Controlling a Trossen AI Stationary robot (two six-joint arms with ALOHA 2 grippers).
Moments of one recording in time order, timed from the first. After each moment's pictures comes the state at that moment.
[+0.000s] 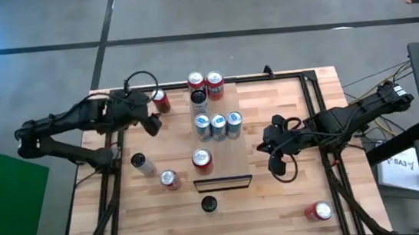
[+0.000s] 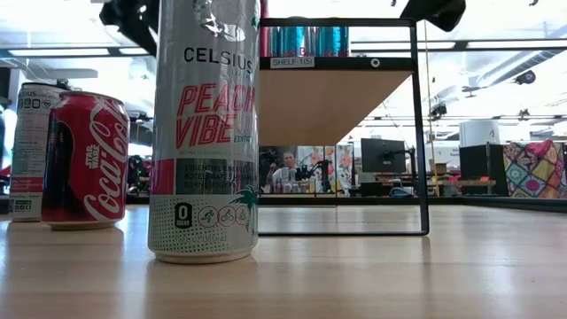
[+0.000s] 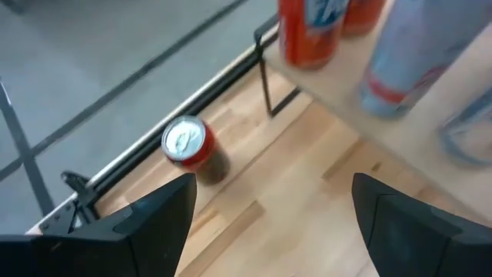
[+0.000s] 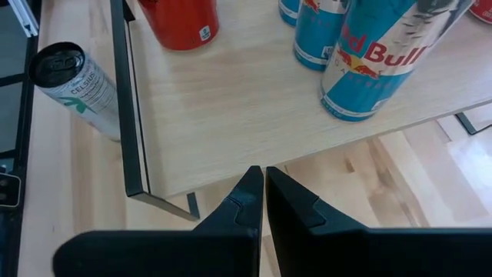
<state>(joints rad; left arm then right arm) 0.10 1.11 1.31 -1.18 -0.57 -0.52 0.33 1.21 1.16 -0.78 0.31 0.49</state>
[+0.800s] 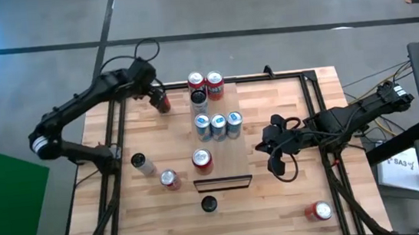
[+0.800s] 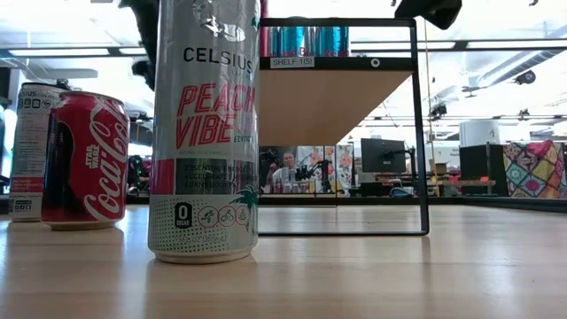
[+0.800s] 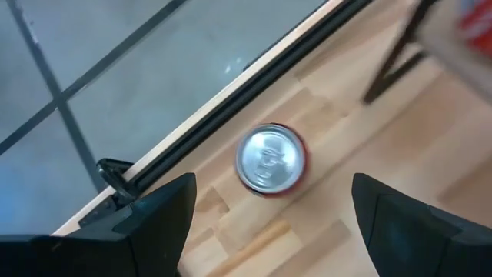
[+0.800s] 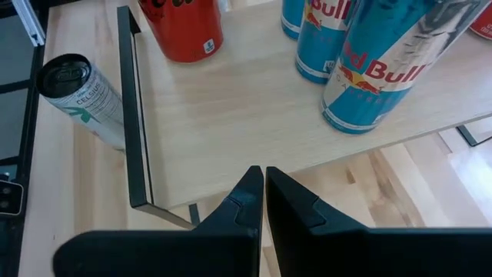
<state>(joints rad) 0.66 1.32 1.28 -0.99 -0.32 -0.11 0.32 1.21 1.16 -0.74 0.31 0.47</state>
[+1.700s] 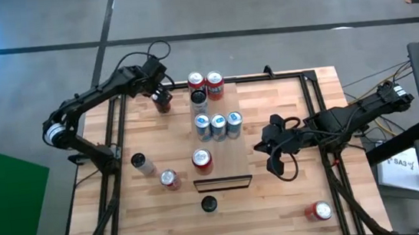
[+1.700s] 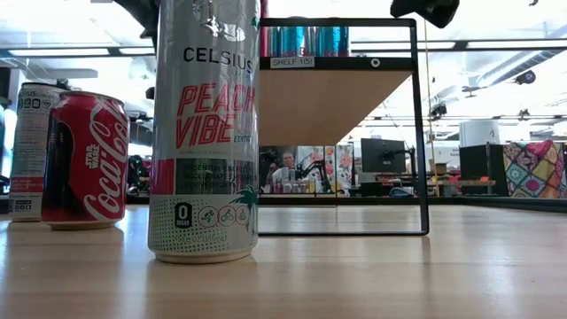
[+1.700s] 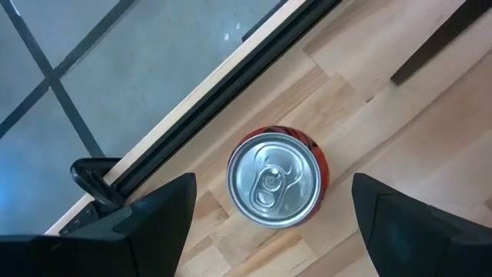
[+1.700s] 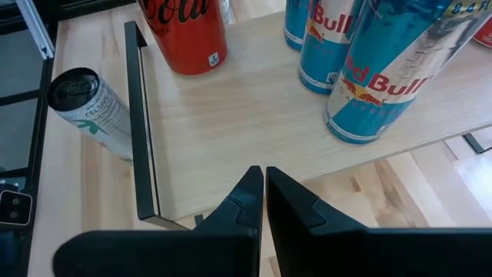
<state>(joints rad) 0.71 1.49 1.27 -0.92 -0.29 -0.06 0.32 1.21 1.16 -0.71 0.31 0.47</state>
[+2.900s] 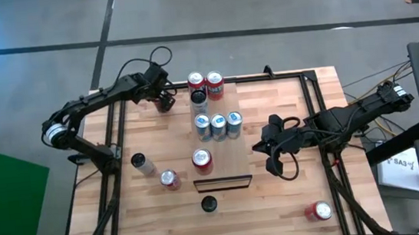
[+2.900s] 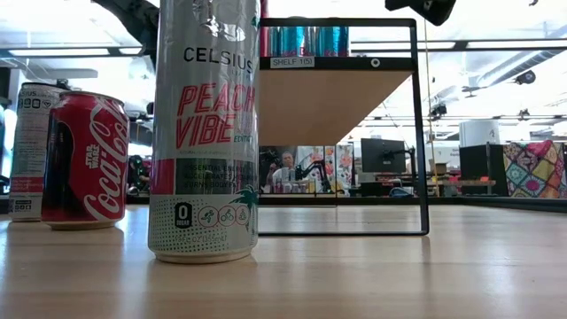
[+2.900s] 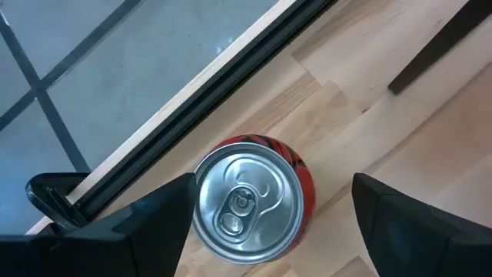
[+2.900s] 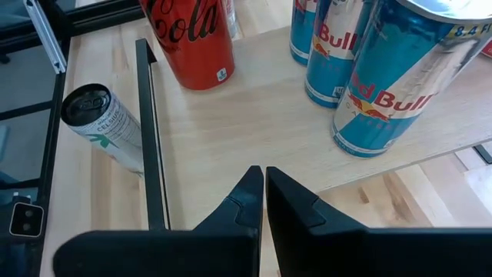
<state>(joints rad) 0.71 1.48 1.12 -0.72 -0.28 -0.06 0.32 1.21 1.16 -0.67 0.31 0.47</state>
